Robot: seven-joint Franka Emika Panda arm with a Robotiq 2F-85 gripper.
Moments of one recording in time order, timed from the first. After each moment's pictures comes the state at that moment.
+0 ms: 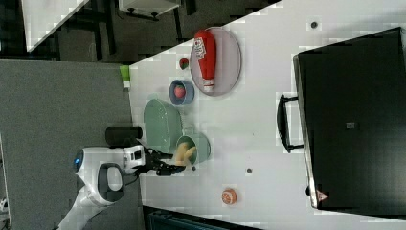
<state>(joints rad) 0.03 0.08 0.46 -2.42 0.12 0.79 0.15</state>
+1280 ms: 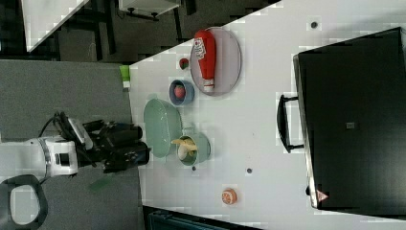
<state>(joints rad) 0.02 -0.25 0.00 -2.06 0.00 0.30 0.12</state>
